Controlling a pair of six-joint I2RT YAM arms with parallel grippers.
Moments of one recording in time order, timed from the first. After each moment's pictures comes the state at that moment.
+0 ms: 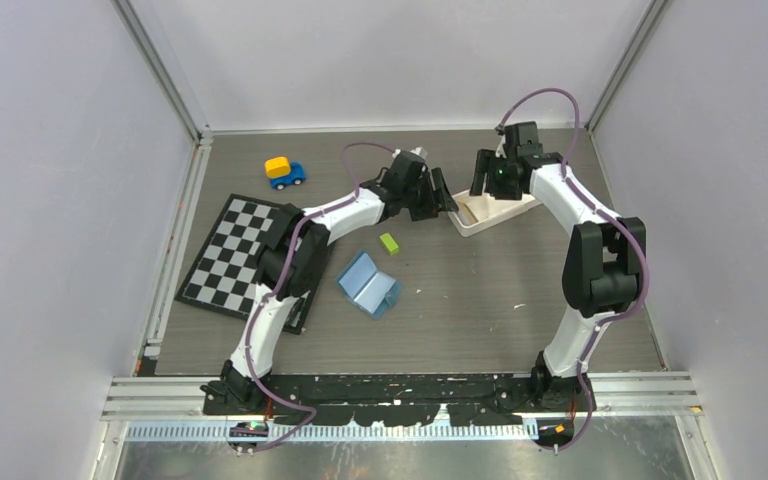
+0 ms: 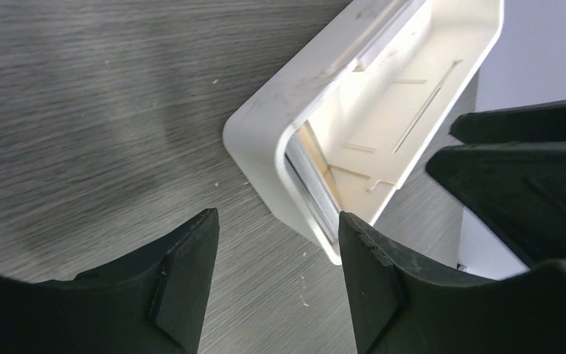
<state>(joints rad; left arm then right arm) -0.68 2.27 1.75 -0.13 0.23 -0.85 0.12 1.81 1.43 -0.52 -0.11 0.24</state>
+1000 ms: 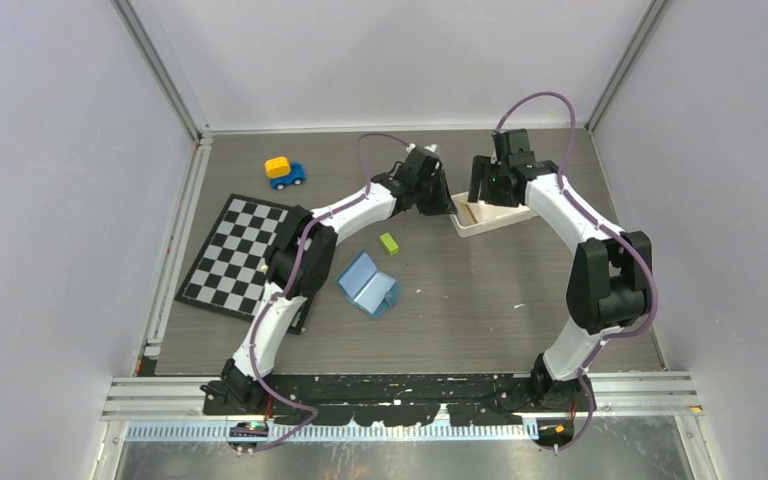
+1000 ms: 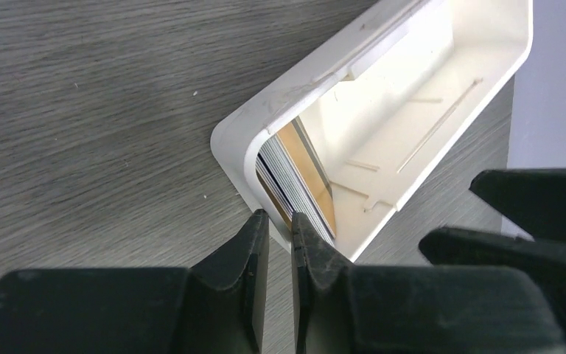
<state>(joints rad) -0.71 2.35 1.95 -0.29 0.18 -0.75 0.20 1.71 1.36 -0.53 0.02 0.29</state>
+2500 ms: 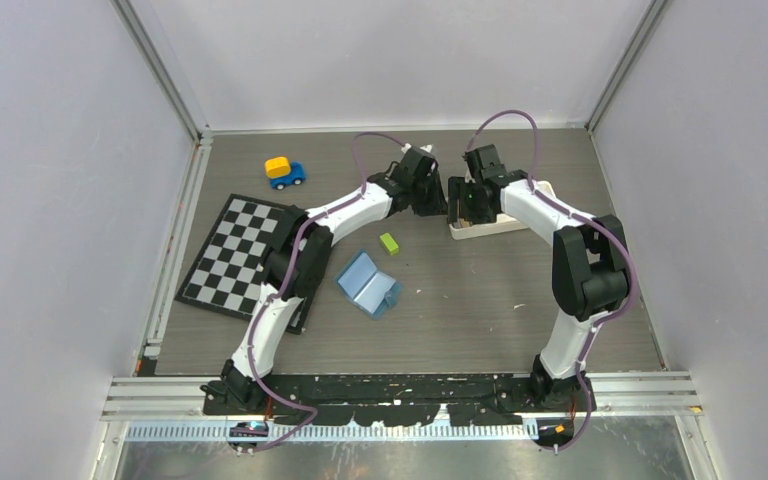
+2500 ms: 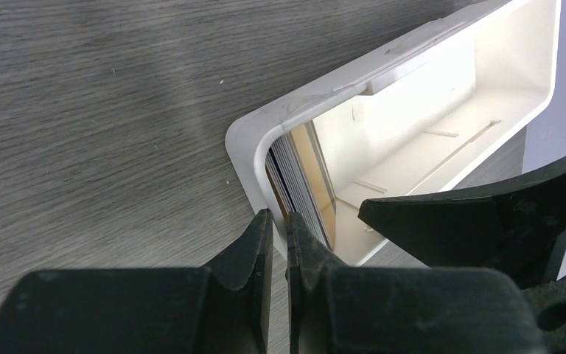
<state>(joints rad) -0.71 2.31 1.90 -0.30 0.16 -0.73 0.30 1.82 1.31 -0.50 -0.01 0.29</state>
